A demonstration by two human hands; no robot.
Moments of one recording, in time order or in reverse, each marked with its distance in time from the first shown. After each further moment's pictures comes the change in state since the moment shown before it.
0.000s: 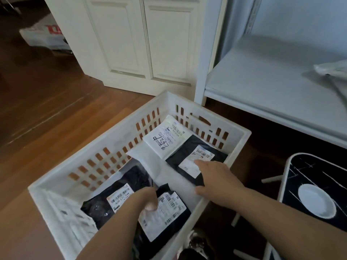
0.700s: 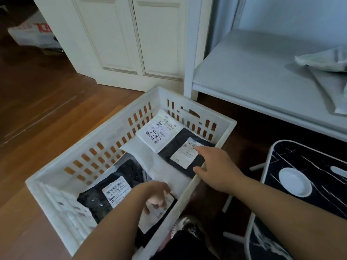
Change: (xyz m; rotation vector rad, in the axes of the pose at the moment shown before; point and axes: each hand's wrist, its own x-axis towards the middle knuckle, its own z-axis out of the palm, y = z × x) left_hand -0.029 0.032 0.009 -0.208 -0.134 0.132; right_hand -0.028 0.021 -0.004 0.219 0.189 0.009
